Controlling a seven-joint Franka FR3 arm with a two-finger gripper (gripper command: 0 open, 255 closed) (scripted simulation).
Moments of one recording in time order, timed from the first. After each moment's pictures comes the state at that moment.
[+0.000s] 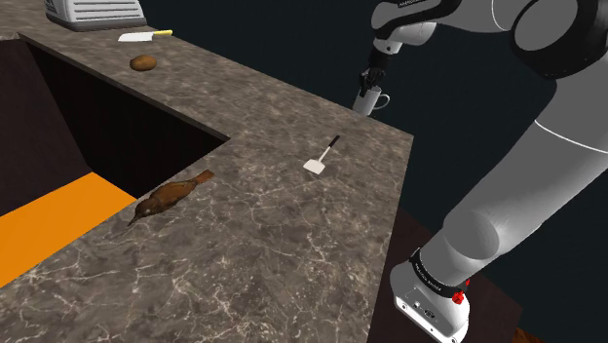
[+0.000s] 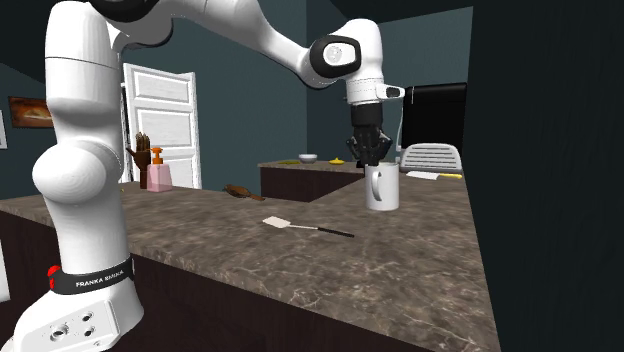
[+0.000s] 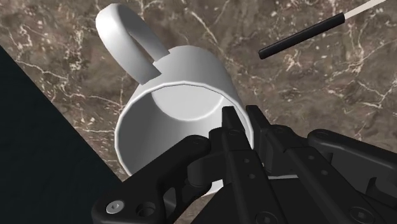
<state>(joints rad) -0.19 0.08 -0.26 -1.90 0.04 2.08 -0.44</state>
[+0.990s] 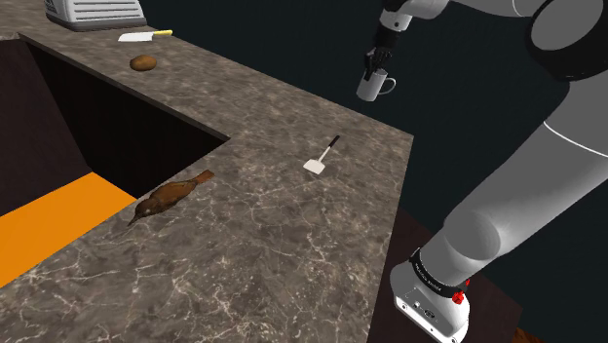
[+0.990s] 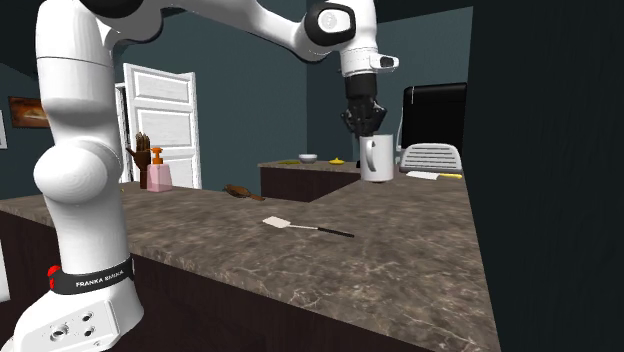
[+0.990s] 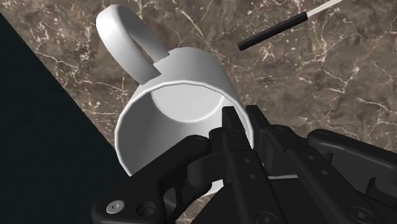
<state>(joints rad) -0.17 0.02 -0.24 -1.79 0.02 1.92 -0.40</state>
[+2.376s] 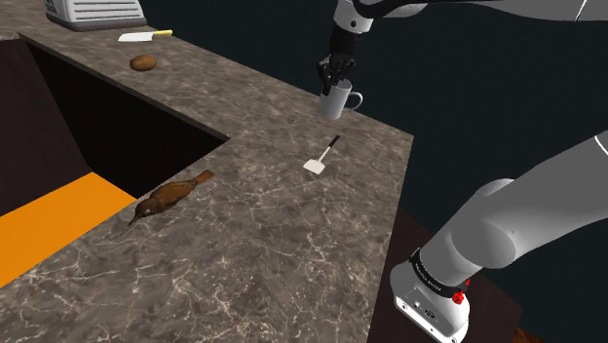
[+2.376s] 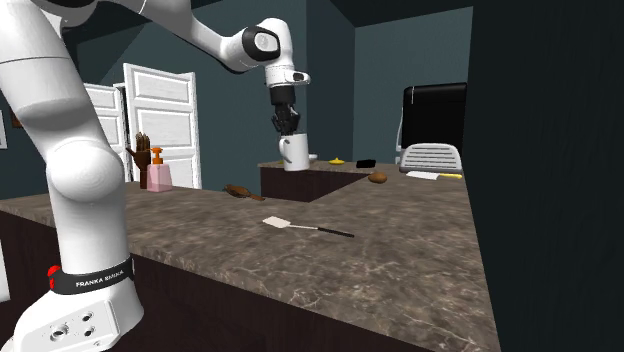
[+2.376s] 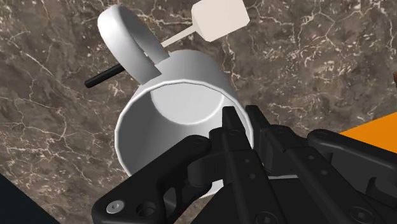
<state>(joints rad) 0.03 -0.29 0.04 -2.12 -0.03 1.93 0.09</state>
